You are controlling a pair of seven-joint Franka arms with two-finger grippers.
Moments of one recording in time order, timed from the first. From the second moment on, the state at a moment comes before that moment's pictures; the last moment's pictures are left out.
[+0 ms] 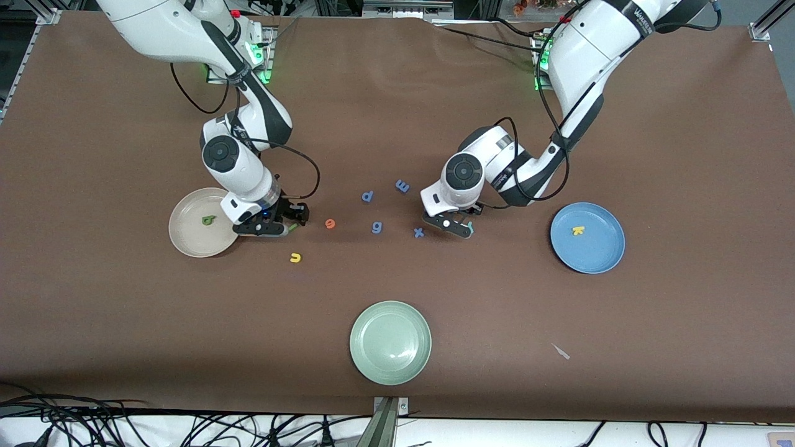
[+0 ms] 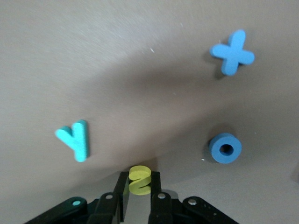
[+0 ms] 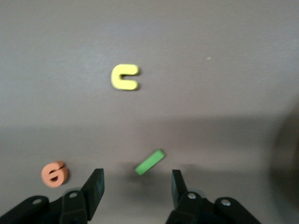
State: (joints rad) left arm -0.21 0.70 -0.46 -1.77 0.32 2.20 -0.43; right arm 0.17 0.46 0.21 -2.13 -0.05 2.69 0.49
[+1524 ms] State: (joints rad) left arm 0.25 0.64 -0.45 -1.80 0.35 1.99 0.08; right arm 0.19 0.53 0.18 -2.09 -0.07 2.69 0.62
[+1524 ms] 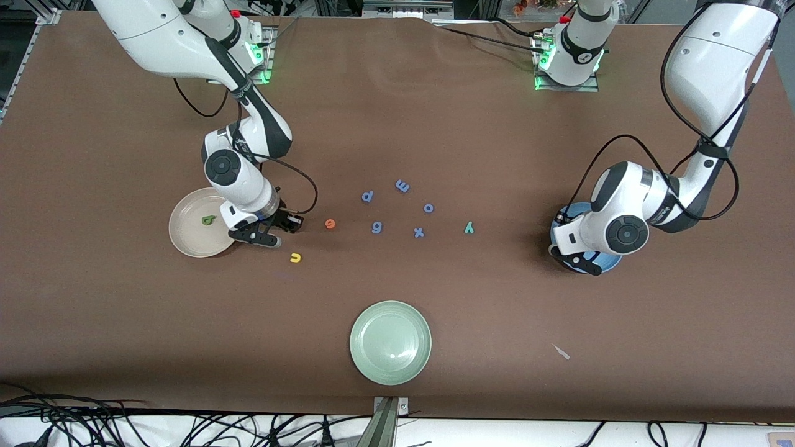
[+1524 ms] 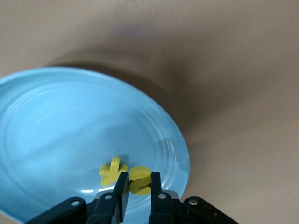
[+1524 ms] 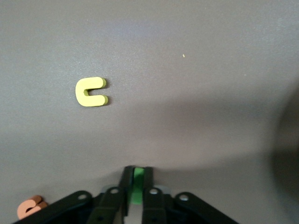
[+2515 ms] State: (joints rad) left arm 0.18 0.58 -0.68 -1.76 0.35 2.00 -0.25; right arm -0.08 0.33 0.15 -2.15 -0.08 2.46 -0.03
